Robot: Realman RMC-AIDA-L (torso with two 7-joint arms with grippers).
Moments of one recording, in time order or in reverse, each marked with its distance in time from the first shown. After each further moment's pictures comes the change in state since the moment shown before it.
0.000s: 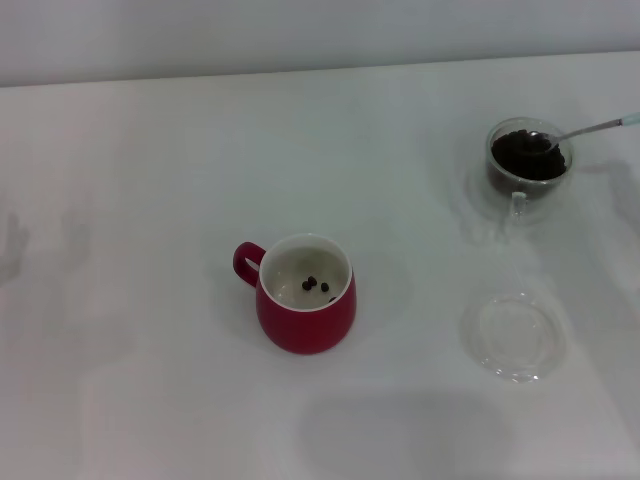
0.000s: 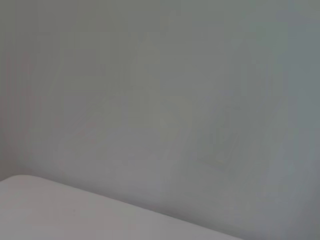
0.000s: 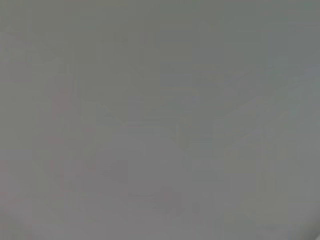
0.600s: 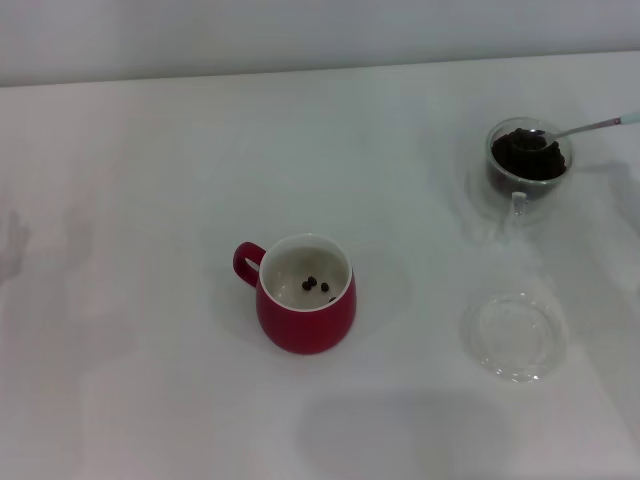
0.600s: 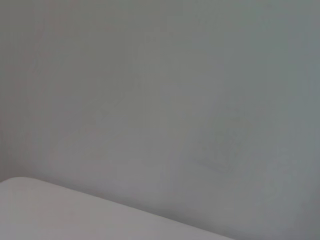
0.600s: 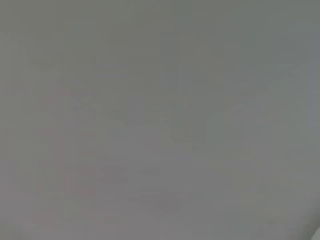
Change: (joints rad) left arm -0.004 0.002 0.000 0.000 0.000 0.000 -0.002; right arm 0.000 0.000 0.002 0.005 0.000 0.000 0.066
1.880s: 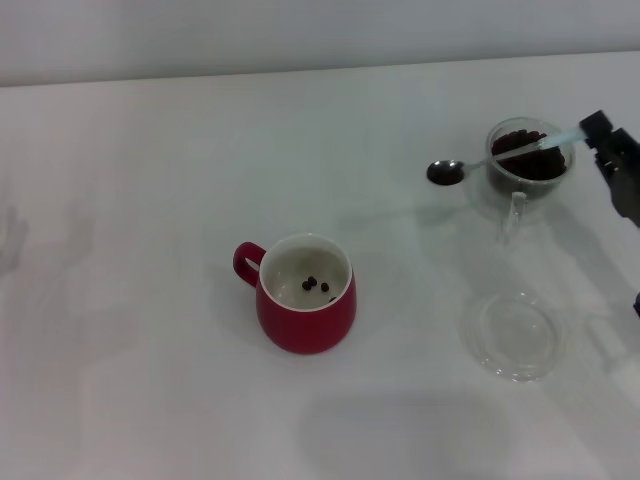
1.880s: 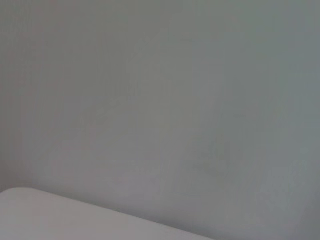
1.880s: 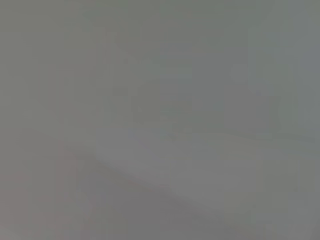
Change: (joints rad) left arm -0.014 0.003 0.000 0.015 0.000 0.002 0.004; right arm 0.004 0.007 -0.126 0.119 -0.056 -0.199 0.003
